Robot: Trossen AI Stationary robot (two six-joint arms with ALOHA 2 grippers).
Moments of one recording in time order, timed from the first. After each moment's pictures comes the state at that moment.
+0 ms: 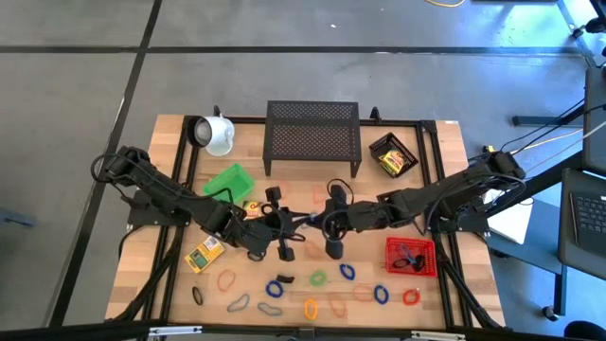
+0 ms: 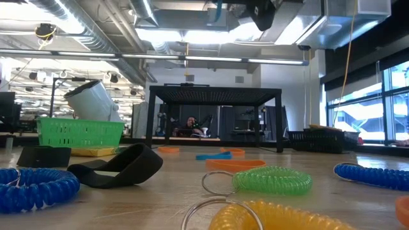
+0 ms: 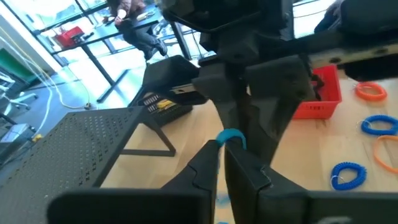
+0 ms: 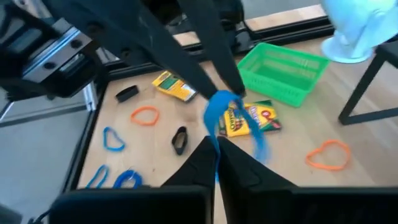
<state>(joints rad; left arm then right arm) -0.45 1.55 1.23 -0.17 -0.80 -0.04 0.35 1.52 1.10 -0.05 0.31 0.36</state>
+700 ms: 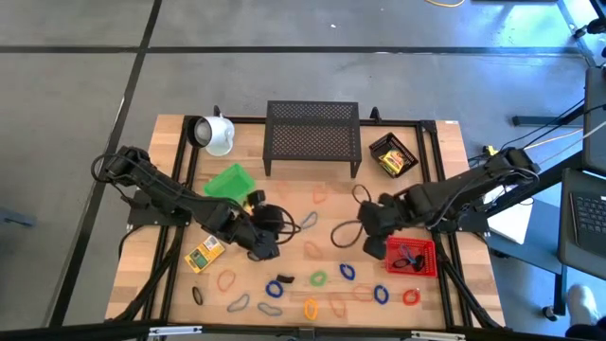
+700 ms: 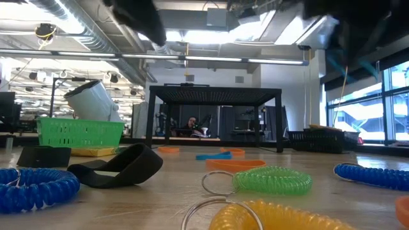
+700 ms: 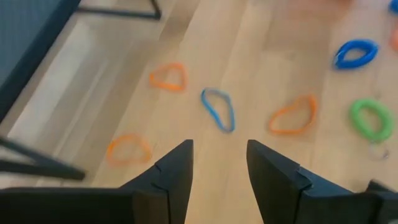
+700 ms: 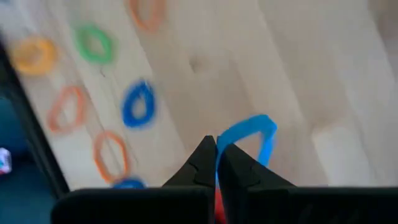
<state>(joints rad) -0.44 1.55 1.23 -0.75 -0.61 -0.56 0.40 1.38 1.09 -0.98 0.02 0.81</state>
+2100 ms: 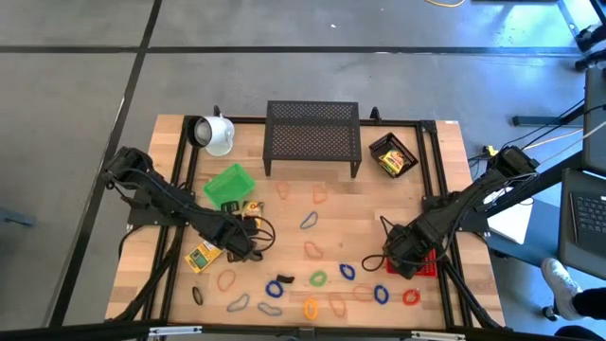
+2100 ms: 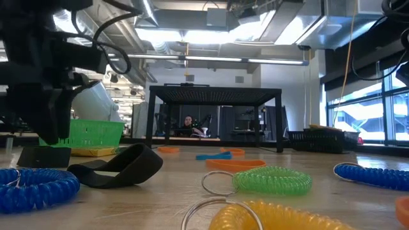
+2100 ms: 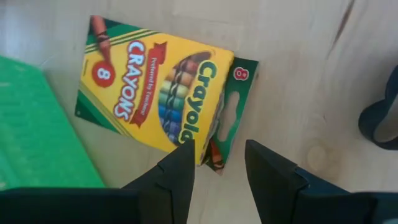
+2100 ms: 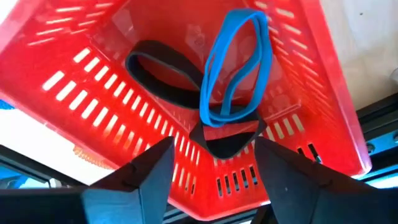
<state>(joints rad) -0.50 1.55 0.81 -0.77 -0.33 -0.68 0.66 1.38 0.76 -0.99 -0.34 1.33</state>
